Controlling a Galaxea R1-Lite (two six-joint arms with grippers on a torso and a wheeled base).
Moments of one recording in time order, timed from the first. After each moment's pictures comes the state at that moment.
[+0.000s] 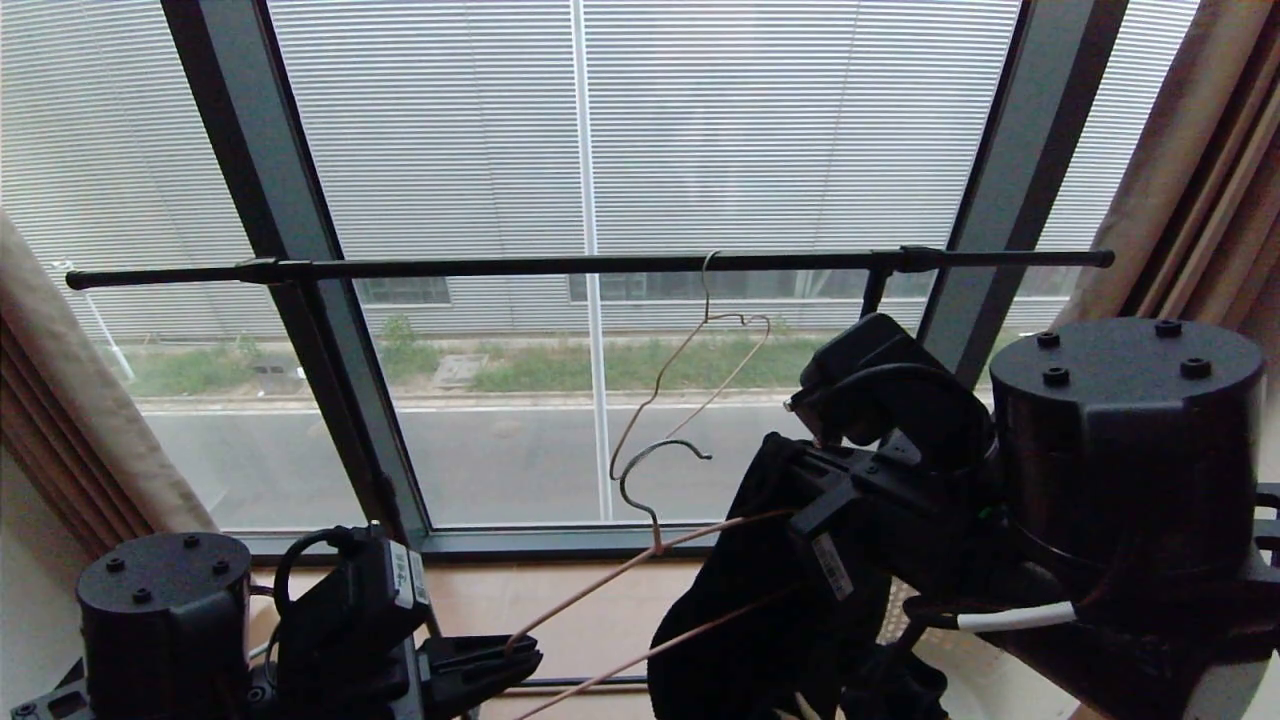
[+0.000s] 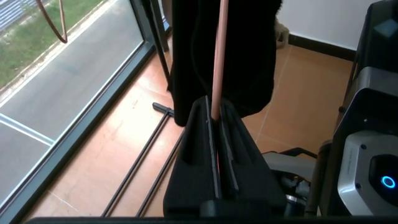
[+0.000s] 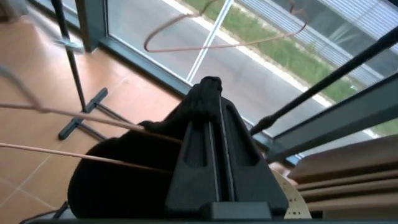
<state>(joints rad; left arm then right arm) -0.51 1.58 -0.15 -1.03 -0.52 0.28 0.97 1.57 -0.88 -0.26 -0.59 -0.07</state>
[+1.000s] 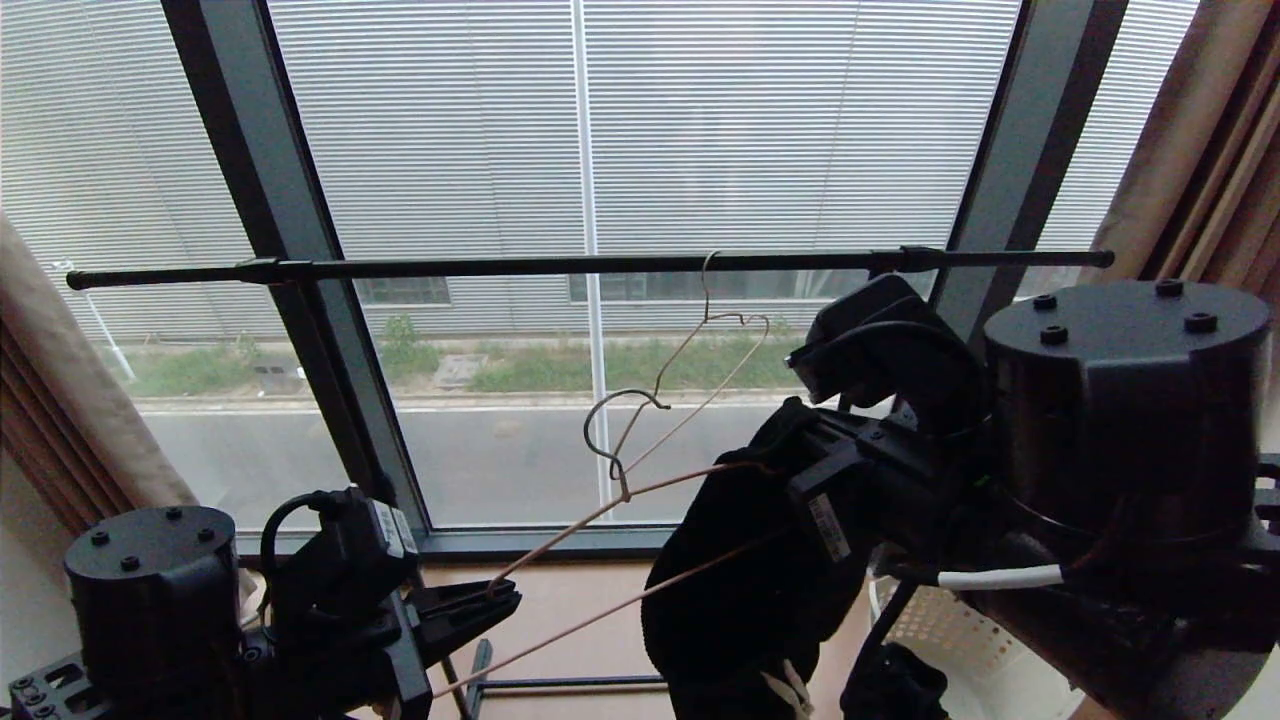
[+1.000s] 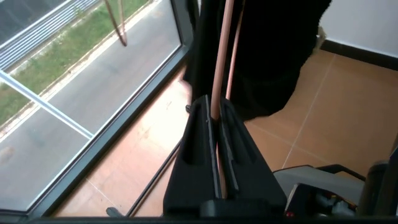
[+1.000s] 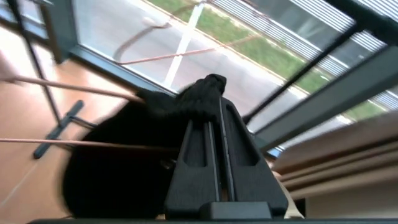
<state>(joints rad) -0.44 1.60 -0.17 -1.07 -0.45 0.31 0.99 1.59 -0.94 -0.24 -0.72 -0.07</state>
